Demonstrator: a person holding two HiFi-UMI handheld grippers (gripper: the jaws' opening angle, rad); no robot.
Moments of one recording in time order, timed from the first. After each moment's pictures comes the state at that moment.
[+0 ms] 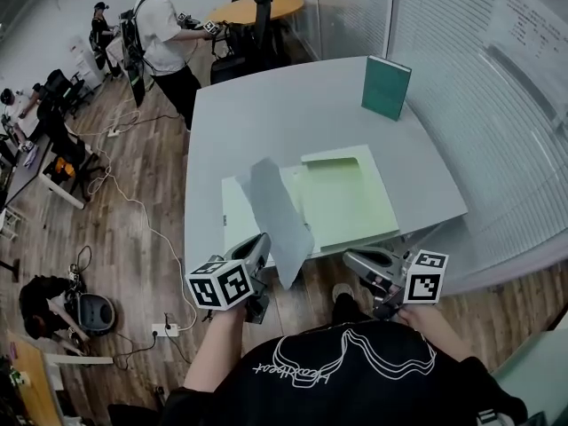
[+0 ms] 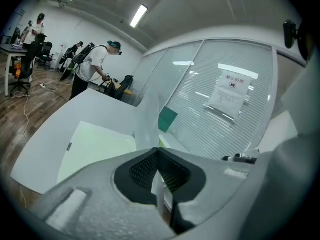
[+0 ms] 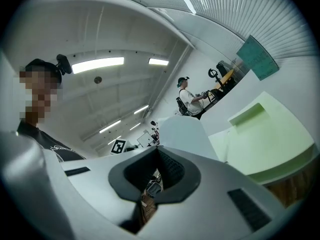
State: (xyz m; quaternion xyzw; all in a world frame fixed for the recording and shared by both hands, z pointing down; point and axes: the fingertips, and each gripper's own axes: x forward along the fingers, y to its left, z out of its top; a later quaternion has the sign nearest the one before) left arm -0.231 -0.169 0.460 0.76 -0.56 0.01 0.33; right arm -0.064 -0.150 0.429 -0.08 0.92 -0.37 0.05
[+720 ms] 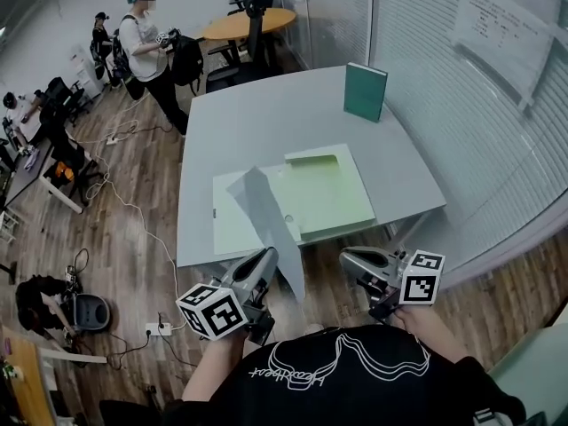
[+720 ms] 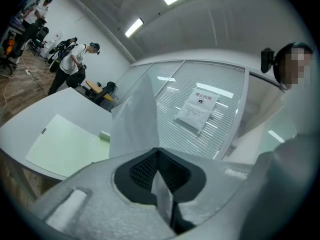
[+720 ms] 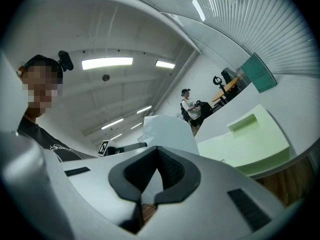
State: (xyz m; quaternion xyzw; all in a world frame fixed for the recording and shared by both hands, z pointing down) left arm -0.133 -0.073 0.383 0.82 -0.49 -0.11 0.29; right arm -0.005 -0.089 0.401 -0.08 0.94 -0.33 0.06
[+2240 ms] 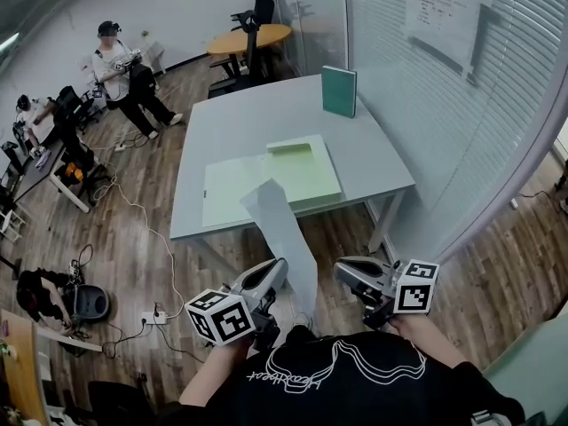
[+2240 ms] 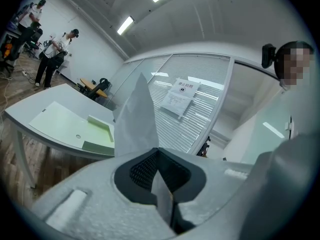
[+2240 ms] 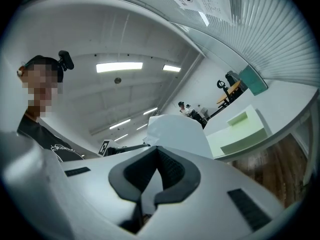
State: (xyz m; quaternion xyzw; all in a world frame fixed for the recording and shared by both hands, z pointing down) left arm 0.022 0.067 0.380 0.83 -0.47 -0.08 0.29; right arm 0.121 0.055 0.391 -0.06 0.94 -0.31 0.08
